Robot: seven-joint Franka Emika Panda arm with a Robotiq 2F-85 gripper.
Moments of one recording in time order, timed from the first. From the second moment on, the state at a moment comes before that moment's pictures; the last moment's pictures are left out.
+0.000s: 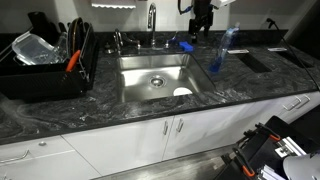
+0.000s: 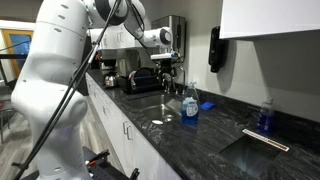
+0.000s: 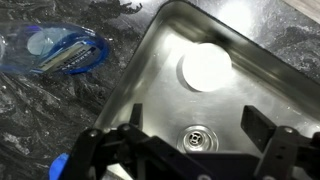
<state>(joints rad) 0.05 0.36 0.02 -1.55 -0.11 1.74 -0.07</state>
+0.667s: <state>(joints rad) 0.04 0.36 0.01 -1.65 0.05 1.77 0.23</state>
